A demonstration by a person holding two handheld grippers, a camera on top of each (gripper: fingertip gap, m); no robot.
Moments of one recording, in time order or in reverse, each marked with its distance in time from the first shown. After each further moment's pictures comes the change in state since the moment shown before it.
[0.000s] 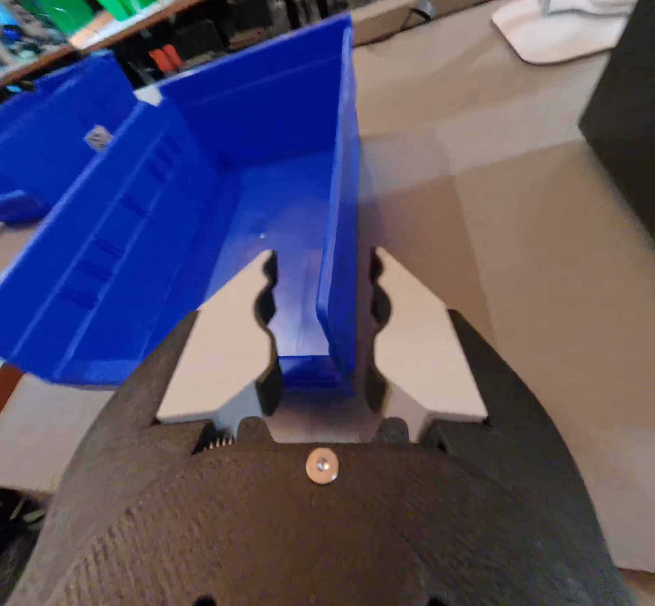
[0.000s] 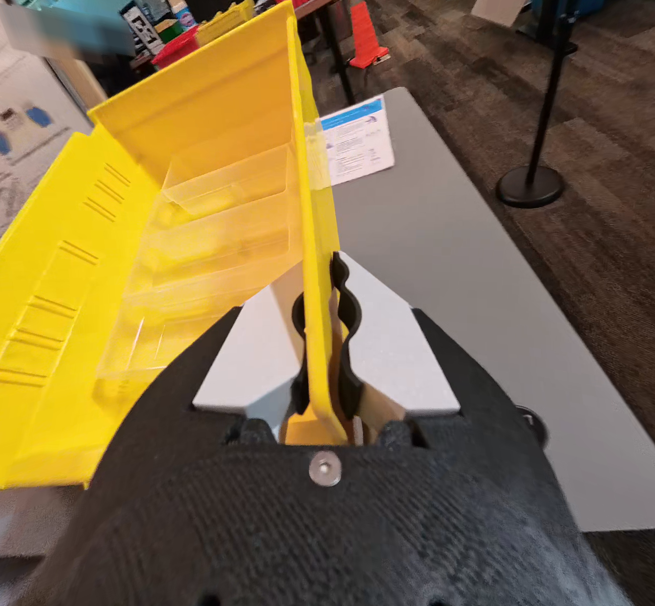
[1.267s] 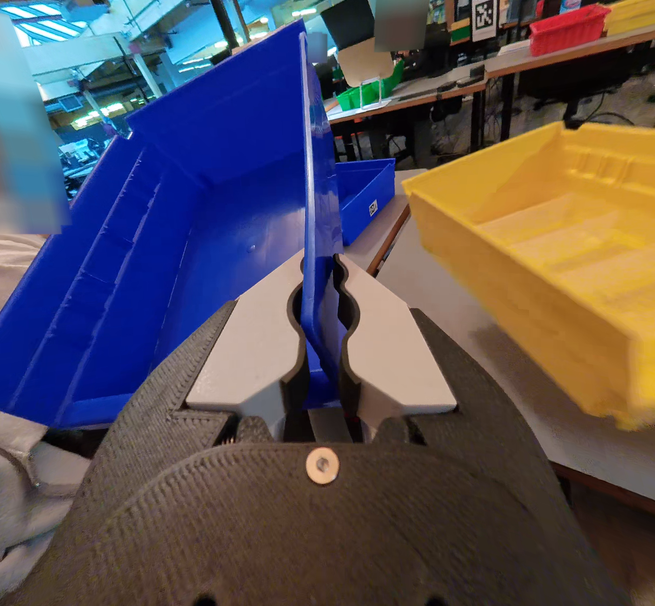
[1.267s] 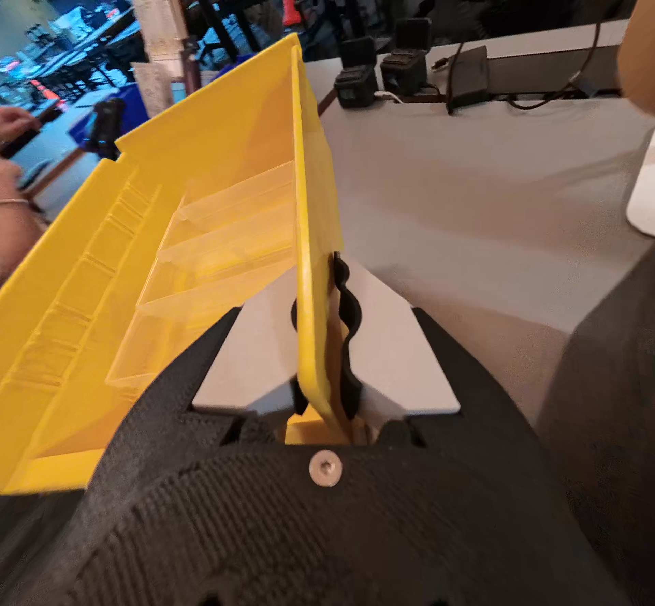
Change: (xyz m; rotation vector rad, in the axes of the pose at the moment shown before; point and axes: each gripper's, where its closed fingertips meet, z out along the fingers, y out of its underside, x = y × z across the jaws) left arm -0.253 -0.079 -0.225 0.181 -0.441 -0.124; right arm -0.631 0.236 0.051 -0.341 -0.635 -0.242
